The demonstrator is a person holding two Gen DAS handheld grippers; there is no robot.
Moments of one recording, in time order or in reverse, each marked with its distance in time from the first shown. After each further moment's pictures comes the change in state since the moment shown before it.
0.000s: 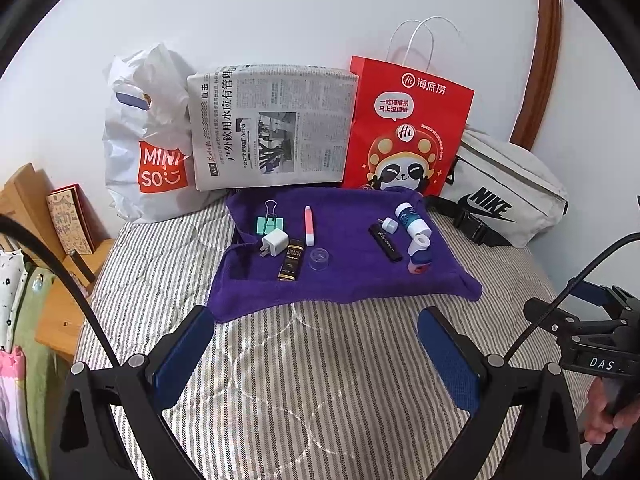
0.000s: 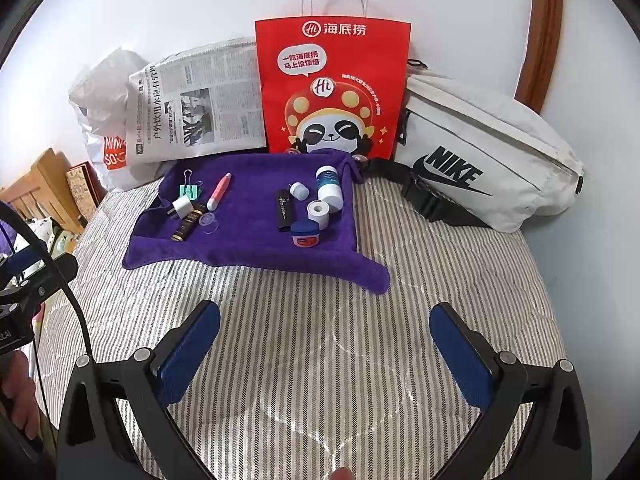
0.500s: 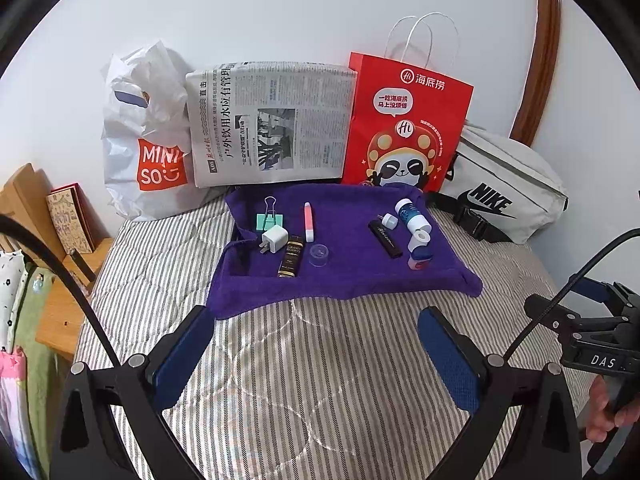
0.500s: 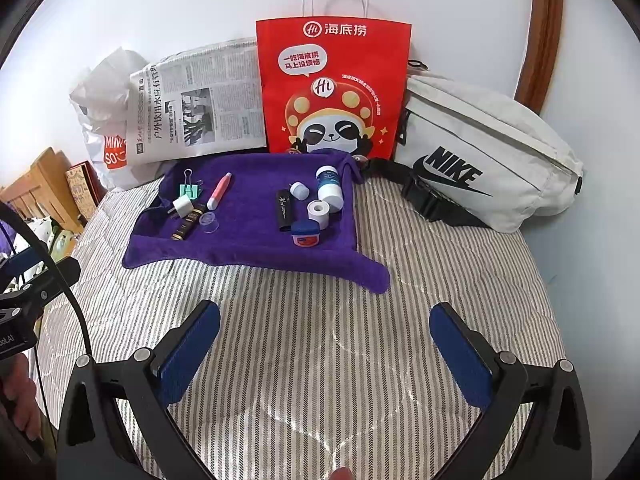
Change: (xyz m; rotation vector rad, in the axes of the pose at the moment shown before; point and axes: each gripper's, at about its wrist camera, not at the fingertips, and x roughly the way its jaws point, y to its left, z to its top) left arm 0.001 -0.001 -0.003 -0.001 0.007 0.001; right arm 0.000 0.001 0.000 -0.003 0.003 -0.002
